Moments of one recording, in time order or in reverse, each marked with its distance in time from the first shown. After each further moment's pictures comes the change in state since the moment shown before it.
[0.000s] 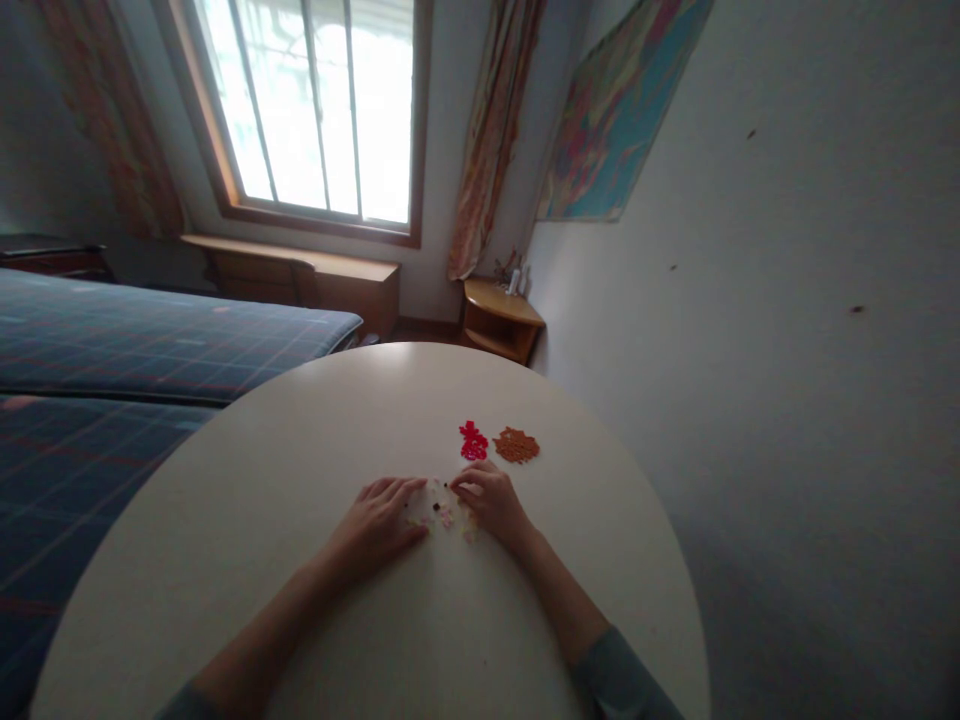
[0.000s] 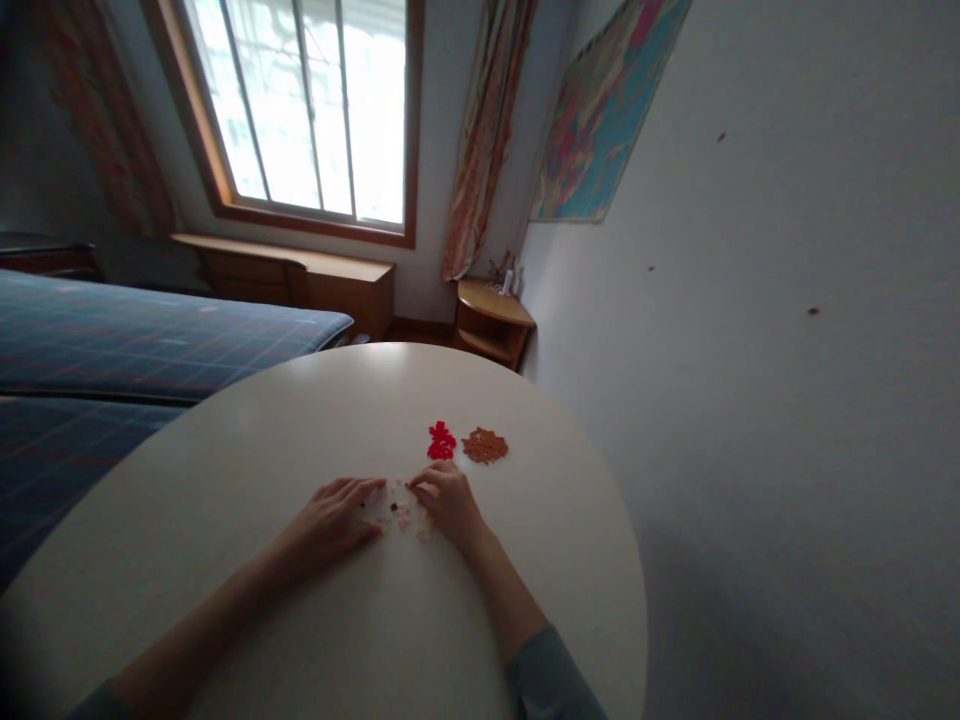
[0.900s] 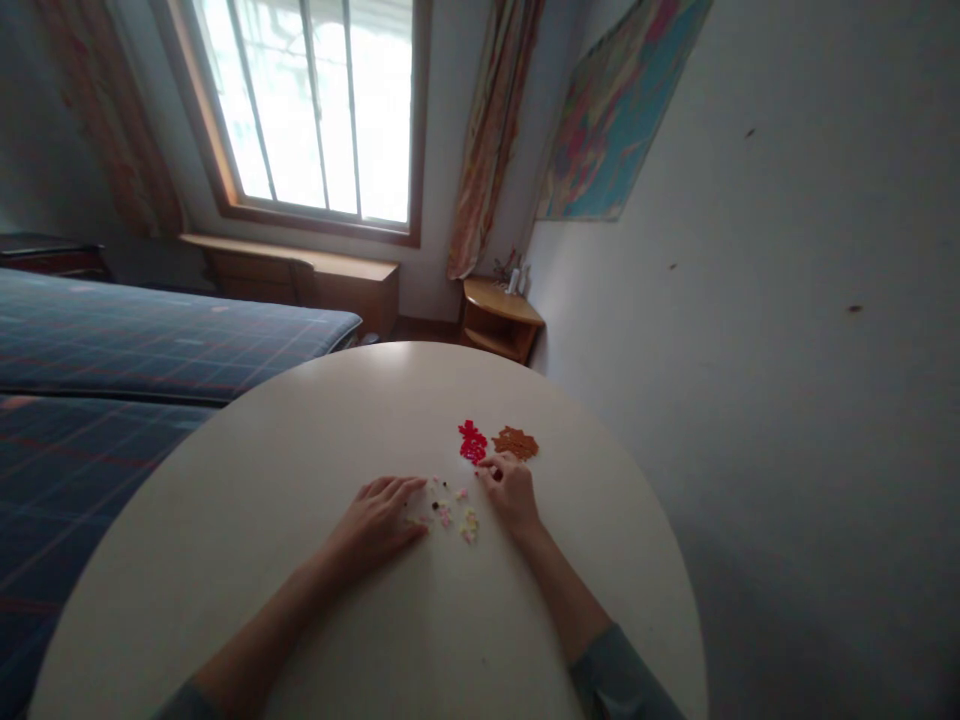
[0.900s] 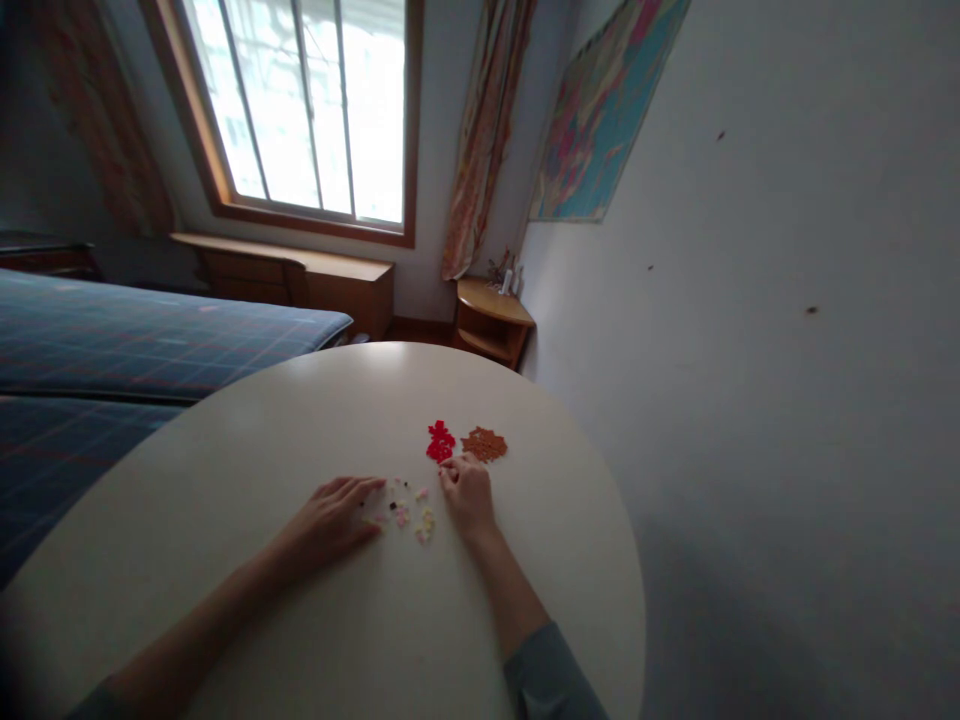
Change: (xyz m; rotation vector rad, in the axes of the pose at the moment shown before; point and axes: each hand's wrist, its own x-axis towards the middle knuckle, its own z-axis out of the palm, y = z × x) left_hand -0.001 0.002 -0.003 -0.009 0.001 0.006; right_hand -0.001 0.012 -0.009 -0.206 0.181 0.288
